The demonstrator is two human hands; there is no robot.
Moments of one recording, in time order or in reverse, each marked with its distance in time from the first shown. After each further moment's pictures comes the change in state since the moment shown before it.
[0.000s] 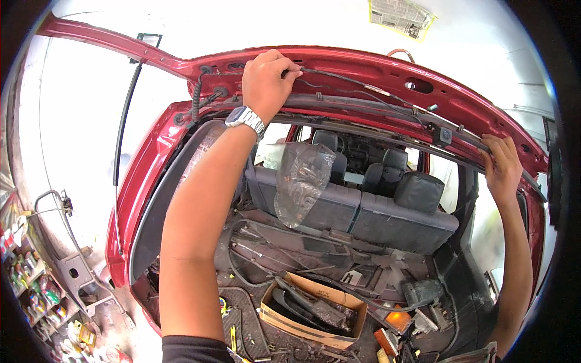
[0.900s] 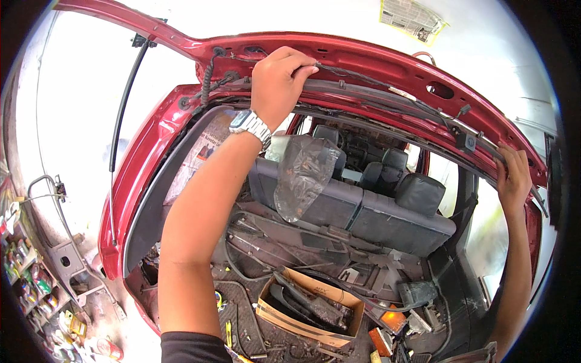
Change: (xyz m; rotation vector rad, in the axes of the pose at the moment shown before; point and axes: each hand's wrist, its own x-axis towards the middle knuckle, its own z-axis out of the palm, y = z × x) left_hand -0.023 0.007 -0.023 -0.243 0.064 -0.074; right_hand 0.003 0.005 -0.009 -0.053 -0.008 -0.031
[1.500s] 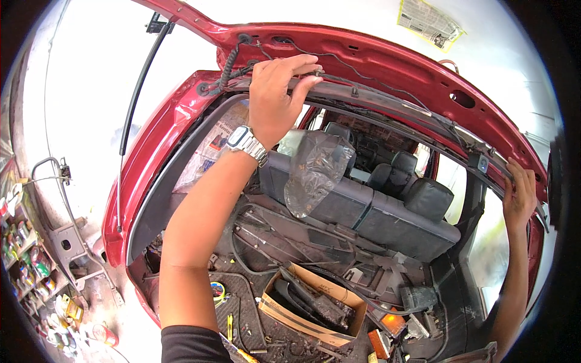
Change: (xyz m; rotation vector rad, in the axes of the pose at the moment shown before) left_hand -0.035 0.007 -0.046 0.144 0.084 0.128; right_hand -0.008 -0.009 -0.002 -0.031 -0.009 -0.044
